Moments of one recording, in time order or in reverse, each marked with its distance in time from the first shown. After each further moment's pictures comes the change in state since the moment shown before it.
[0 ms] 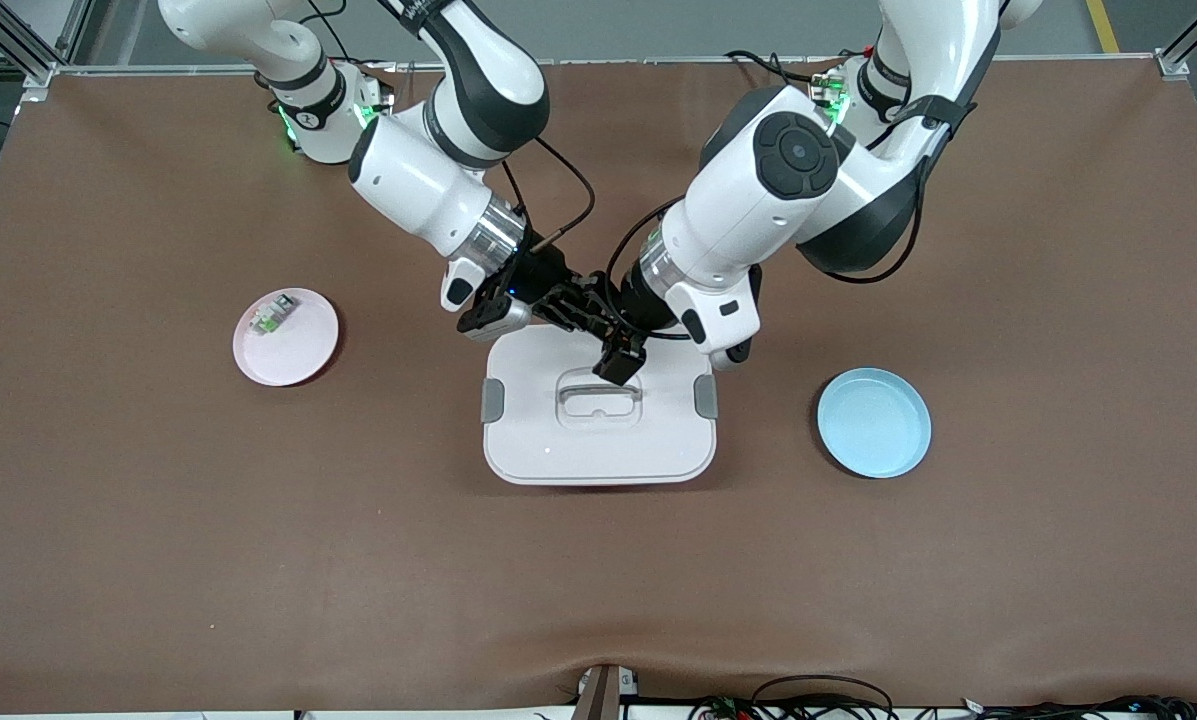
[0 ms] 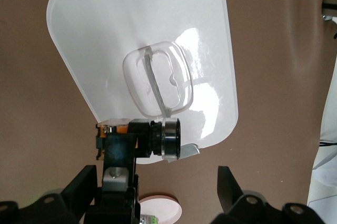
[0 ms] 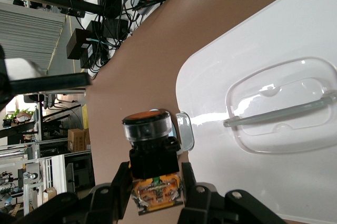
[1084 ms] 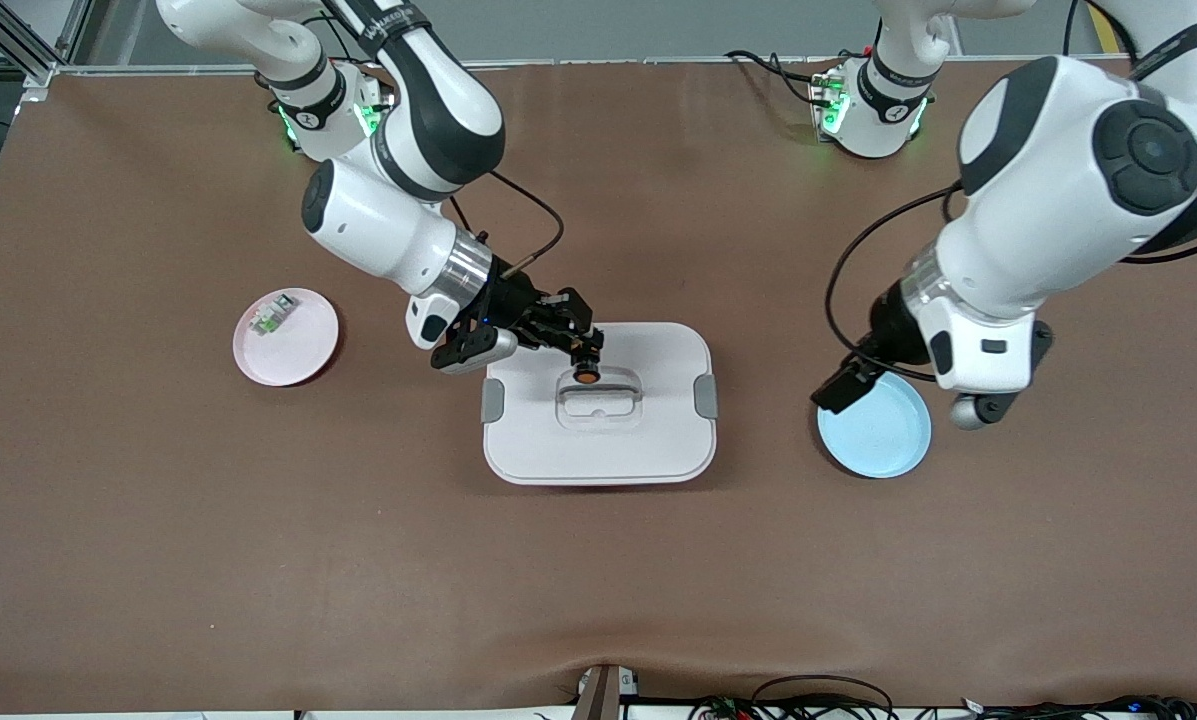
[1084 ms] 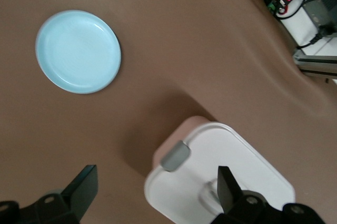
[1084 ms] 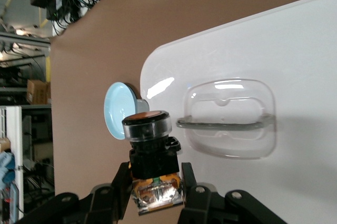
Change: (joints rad) left arm 0.316 -0.142 0.022 0.006 0.138 -0.333 0.801; right arm -0.118 -0.015 -0.041 0.018 -0.277 -0.333 -0.032
